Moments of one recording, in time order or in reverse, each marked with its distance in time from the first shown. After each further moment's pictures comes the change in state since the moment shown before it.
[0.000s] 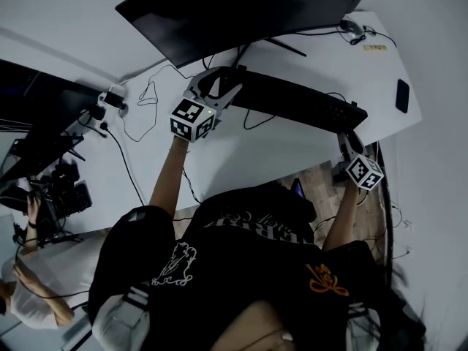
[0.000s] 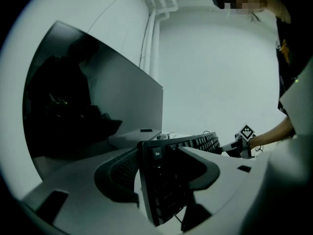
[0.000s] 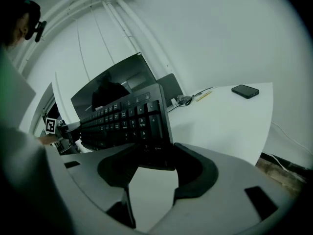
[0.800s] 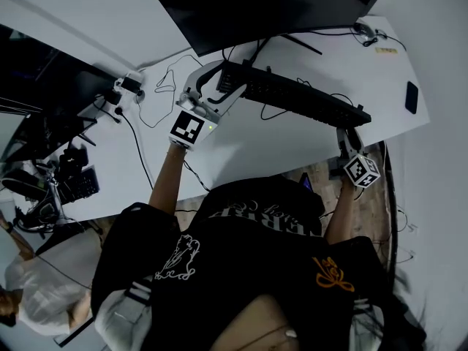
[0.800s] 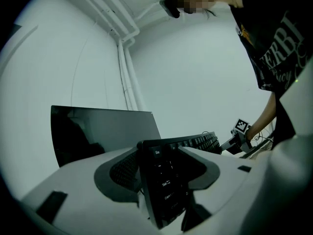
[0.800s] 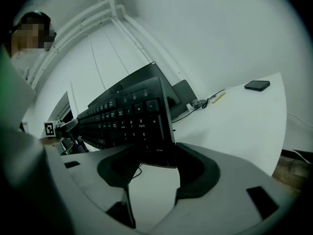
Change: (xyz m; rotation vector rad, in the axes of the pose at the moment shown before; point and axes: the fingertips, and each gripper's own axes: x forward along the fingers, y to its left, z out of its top) left arm -0.099 -0.031 0.061 0.373 -0.229 0.051; right arm -0.001 0.063 -0.022 0.007 -0.138 0.148
